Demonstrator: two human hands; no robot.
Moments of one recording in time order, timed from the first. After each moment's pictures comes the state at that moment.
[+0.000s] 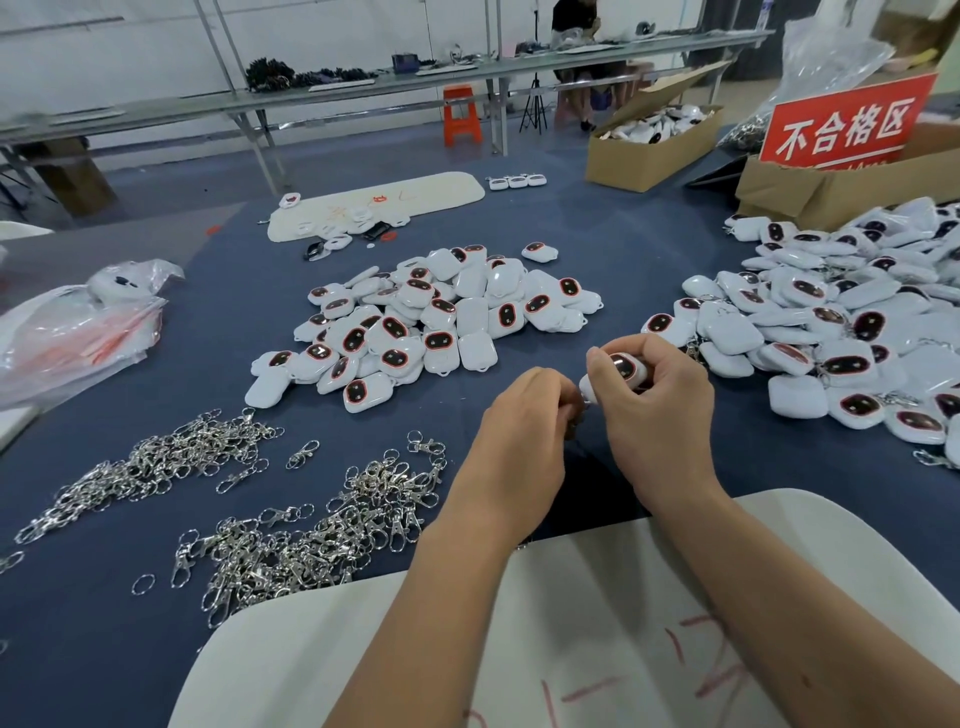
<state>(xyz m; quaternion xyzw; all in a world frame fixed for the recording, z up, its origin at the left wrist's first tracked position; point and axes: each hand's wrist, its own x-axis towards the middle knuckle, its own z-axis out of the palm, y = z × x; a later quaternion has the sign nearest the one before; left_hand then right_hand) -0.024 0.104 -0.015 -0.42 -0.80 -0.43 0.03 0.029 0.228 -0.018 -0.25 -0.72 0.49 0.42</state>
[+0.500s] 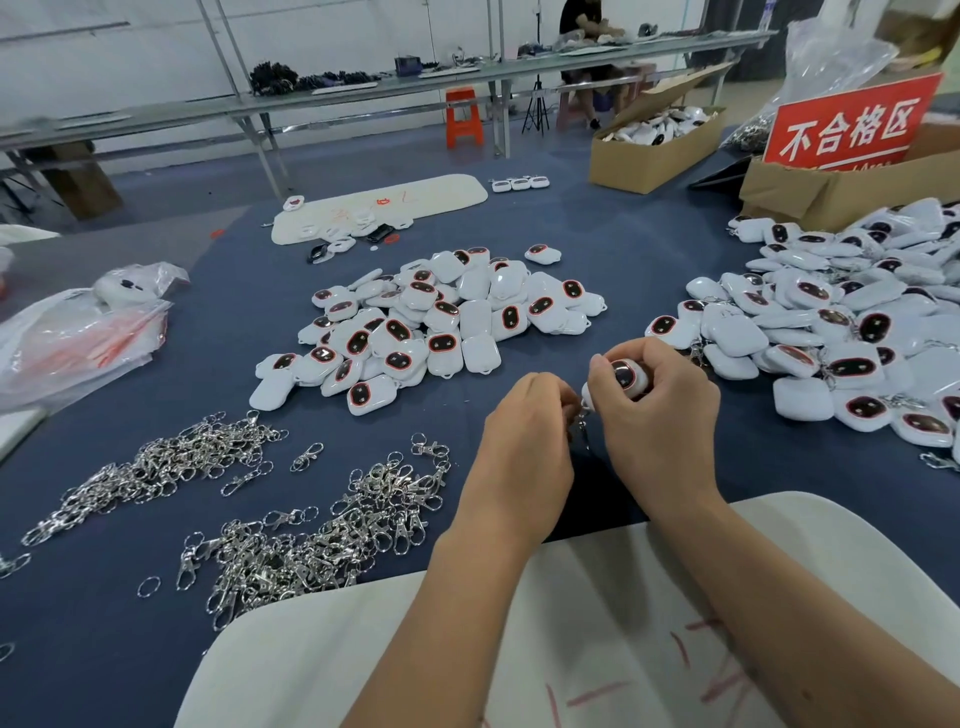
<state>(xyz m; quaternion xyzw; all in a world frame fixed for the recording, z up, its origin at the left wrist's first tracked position) -0.020 0.108 -0.019 -0.38 -0.83 -0.41 0.04 0.033 0.220 -0.010 -0.25 -0.76 0.41 0.44</state>
